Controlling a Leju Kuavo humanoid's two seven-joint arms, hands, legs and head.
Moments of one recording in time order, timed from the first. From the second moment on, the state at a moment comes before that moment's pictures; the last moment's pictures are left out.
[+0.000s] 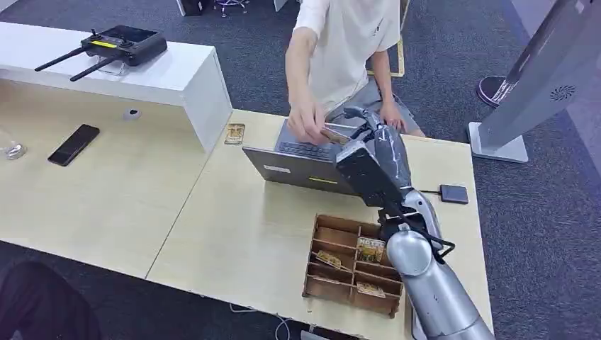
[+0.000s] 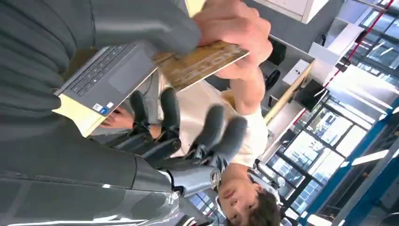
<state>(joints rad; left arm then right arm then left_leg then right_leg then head) 0.06 -0.07 -0.72 0.00 0.83 -0.06 -0.30 -0.58 0.13 0.55 -1.18 0.44 -0.23 -0.08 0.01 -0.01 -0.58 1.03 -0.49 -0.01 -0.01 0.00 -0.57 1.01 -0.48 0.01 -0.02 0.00</state>
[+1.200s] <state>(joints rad) 0.07 -0.07 -0.66 0.00 0.84 -0.09 -0.32 -0.22 -0.04 0.53 -1.58 0.41 -0.21 -0.14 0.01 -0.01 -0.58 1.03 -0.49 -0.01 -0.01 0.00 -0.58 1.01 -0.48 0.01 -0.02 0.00</state>
